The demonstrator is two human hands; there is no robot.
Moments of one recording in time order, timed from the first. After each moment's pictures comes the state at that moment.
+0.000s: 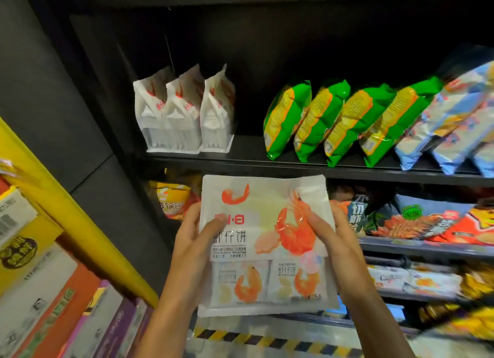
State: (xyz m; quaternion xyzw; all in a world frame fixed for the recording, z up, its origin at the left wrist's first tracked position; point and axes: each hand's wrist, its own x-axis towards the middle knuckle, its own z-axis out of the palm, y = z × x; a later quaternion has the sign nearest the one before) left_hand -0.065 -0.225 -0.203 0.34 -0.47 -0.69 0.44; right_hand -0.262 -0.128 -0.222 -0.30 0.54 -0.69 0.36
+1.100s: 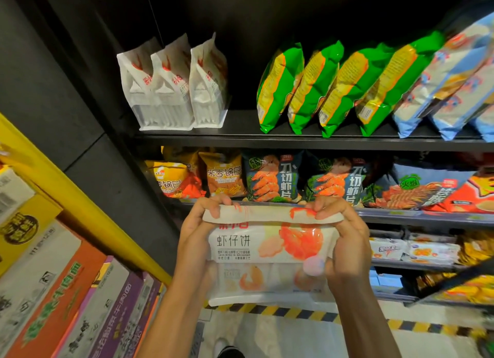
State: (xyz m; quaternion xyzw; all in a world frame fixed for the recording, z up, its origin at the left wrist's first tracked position) left_hand -0.076 -0.206 -0.237 0.26 -0.42 -0.73 0.47; right_hand -0.257 -0.107 -0.248 -0.23 0.46 -0.80 0.31
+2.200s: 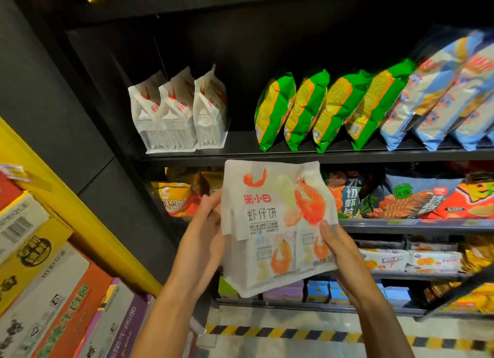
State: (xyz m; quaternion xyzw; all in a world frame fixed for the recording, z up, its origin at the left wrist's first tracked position) left_hand -0.063 -0.213 -0.203 0.27 -0.49 -0.74 0.37; right_hand -0.273 -0.088 -0.271 -0.28 0.55 -0.65 0.43
